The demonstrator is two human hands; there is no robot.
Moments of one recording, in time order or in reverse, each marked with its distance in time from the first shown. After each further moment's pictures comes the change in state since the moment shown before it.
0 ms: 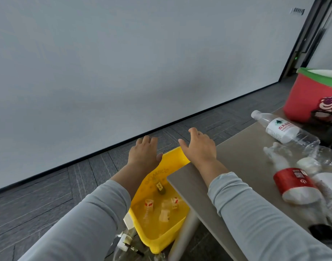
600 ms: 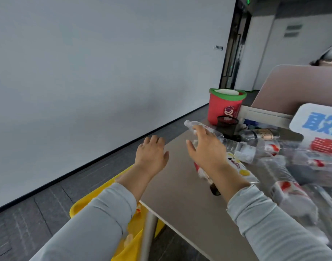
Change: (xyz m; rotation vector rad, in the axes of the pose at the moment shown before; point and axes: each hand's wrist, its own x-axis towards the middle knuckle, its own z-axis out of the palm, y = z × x) left_hand -0.050 0.159 -0.051 -0.102 0.140 0.346; right_hand -0.120 0.088 -0.153 -0.066 0.347 0.060
